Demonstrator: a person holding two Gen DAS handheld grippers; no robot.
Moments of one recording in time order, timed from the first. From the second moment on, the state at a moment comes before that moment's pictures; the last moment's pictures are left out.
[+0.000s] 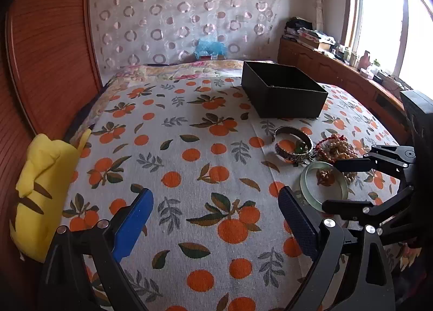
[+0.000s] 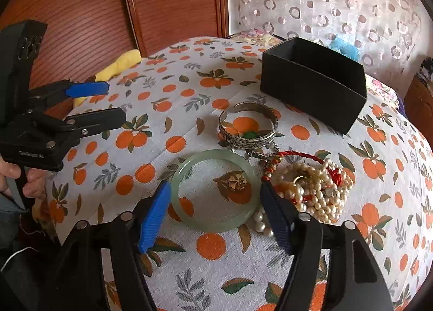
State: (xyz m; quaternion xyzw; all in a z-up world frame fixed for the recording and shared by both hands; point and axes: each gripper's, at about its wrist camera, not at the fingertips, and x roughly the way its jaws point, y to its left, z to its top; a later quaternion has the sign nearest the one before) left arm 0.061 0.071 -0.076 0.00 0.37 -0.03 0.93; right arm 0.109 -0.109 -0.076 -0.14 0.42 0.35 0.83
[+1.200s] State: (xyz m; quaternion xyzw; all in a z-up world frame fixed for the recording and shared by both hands) left arm 0.104 0.025 -0.077 0.00 0.39 -0.09 0.92; right arm 0.106 -0.172 -0.040 -0.14 0.36 0.31 0.87
